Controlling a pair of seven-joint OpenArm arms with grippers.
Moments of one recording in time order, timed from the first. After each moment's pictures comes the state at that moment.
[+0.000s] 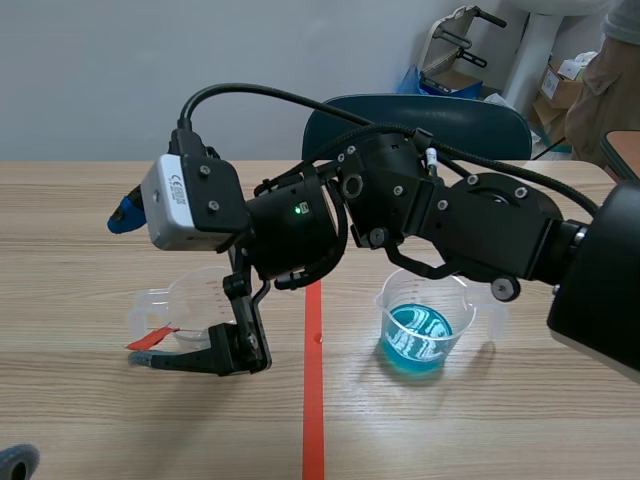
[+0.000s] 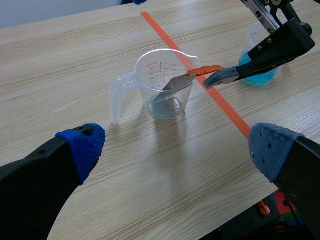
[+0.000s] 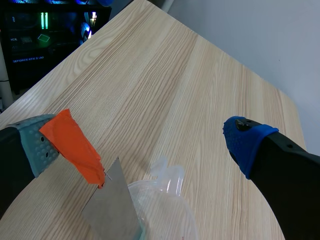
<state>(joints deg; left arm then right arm) 77.4 -43.2 -9.6 115.4 -23.5 -6.9 -35.0 32.6 12.5 -57.9 67.9 -23.3 45.3 41.5</state>
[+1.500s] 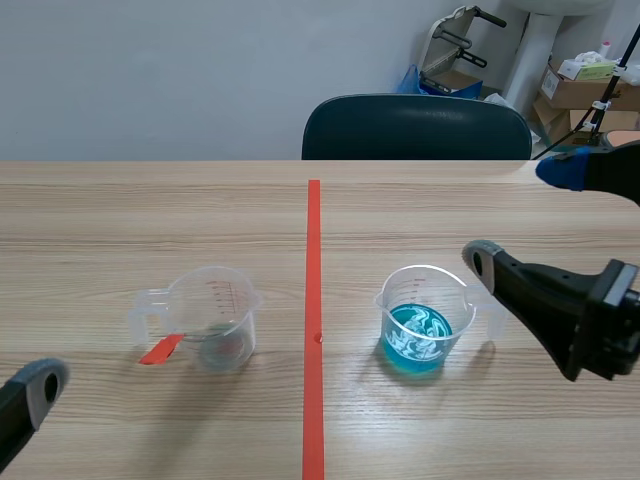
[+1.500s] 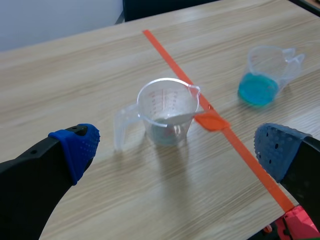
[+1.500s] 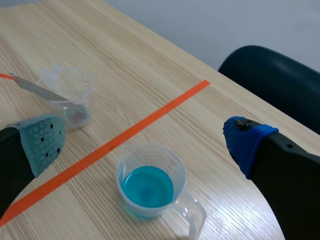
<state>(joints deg) 77.4 -43.2 -16.0 128.1 -27.1 -5.8 -22.1 -35.2 34.3 15.6 114.2 20.5 41.8 7.7</state>
